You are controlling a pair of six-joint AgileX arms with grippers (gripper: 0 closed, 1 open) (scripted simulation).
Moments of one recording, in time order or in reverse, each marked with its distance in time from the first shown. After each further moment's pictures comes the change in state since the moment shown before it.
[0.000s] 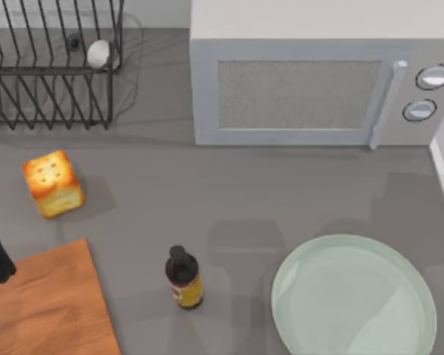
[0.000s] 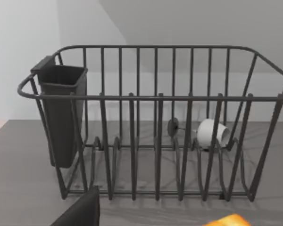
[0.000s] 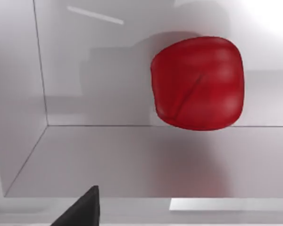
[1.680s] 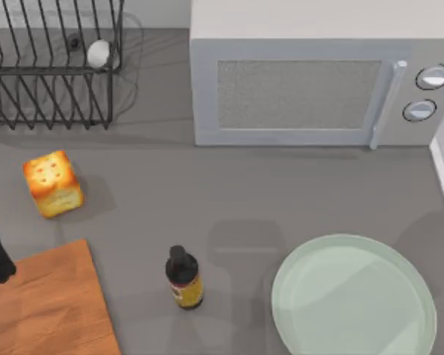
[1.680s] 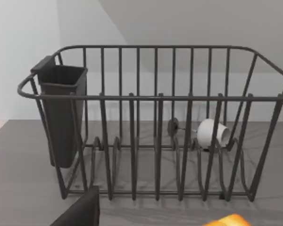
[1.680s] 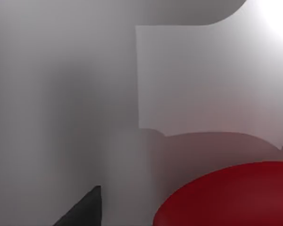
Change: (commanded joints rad) left arm 0.000 0.000 0.000 0.000 0.000 0.000; right arm 0.002 0.349 -0.187 0.536 0.003 0.006
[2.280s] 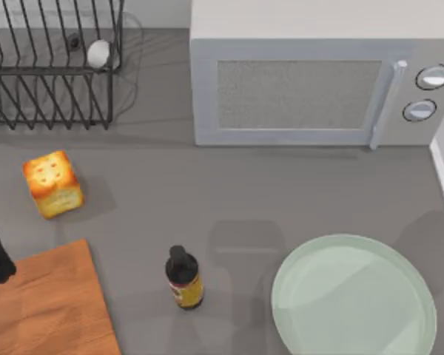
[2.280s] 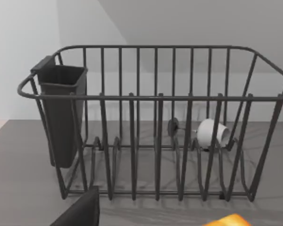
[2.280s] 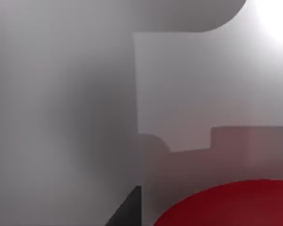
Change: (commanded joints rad) left arm 0.000 0.000 0.000 0.000 0.000 0.000; right arm 0.000 0.000 0.000 0.000 0.000 0.000
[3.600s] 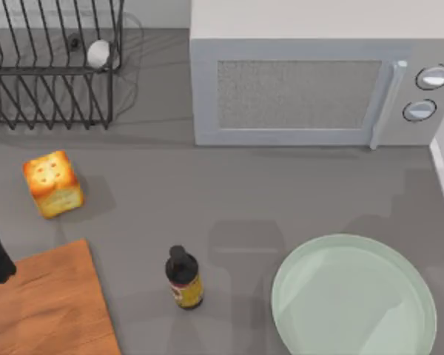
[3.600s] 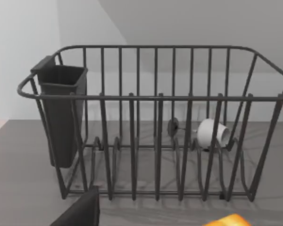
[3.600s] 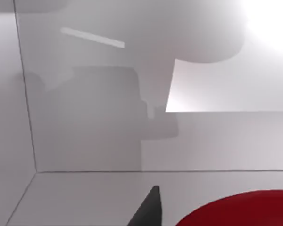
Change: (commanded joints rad) left arm 0.000 0.000 0.000 0.000 0.000 0.000; right arm 0.000 -0.304 0.144 -0.400 -0.015 0.004
